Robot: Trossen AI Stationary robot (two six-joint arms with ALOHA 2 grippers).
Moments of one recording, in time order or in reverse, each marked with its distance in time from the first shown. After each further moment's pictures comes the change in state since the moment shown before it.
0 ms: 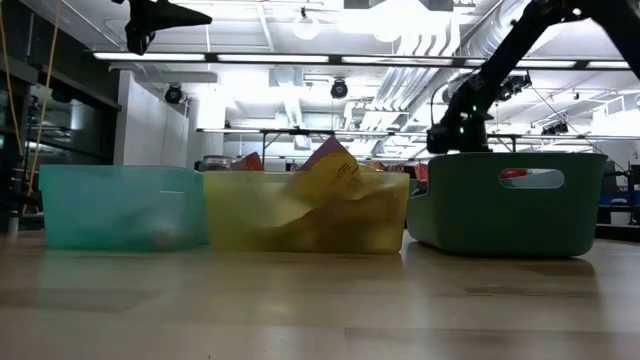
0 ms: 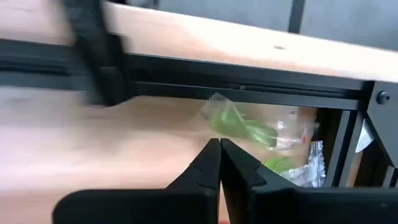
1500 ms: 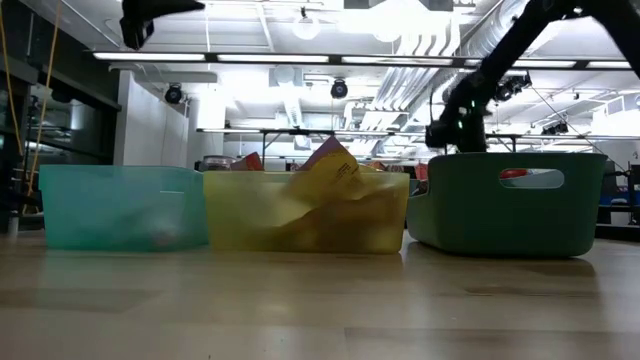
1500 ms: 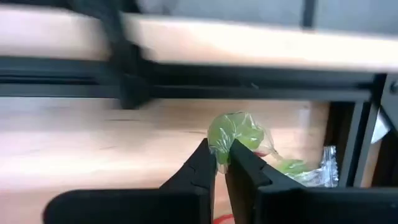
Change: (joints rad) left arm -0.001 -0.052 0.000 -0.023 0.100 -0.009; right arm 0.002 -0.007 0.032 -0.026 -0.055 0.071
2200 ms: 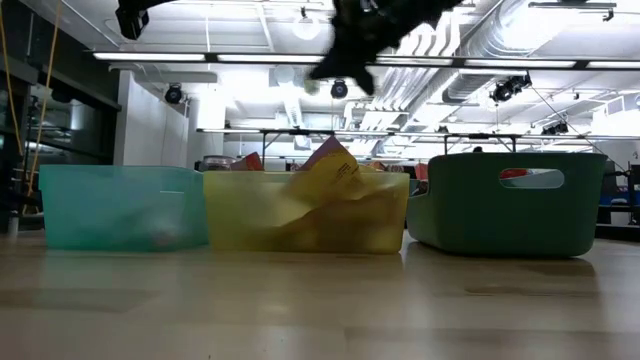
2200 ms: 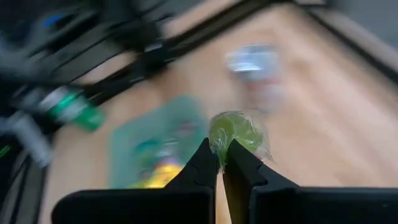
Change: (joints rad) left arm 0.000 -0.084 0.000 0.002 0.004 0.078; right arm 0.780 -0.254 0.089 0.548 -0.437 -0.111
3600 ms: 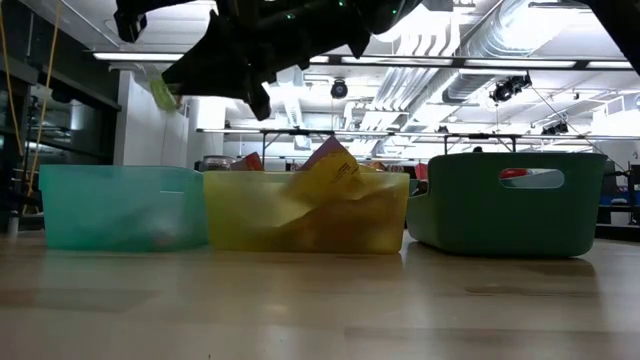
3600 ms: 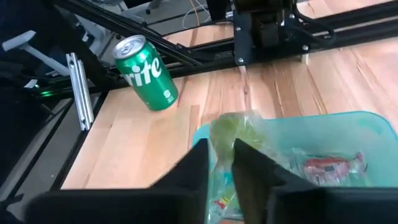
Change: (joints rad) left arm -0.001 0.000 0.000 -0.021 -0.017 -0.032; right arm 0.354 0.463 0.209 0.383 0.060 -0.068
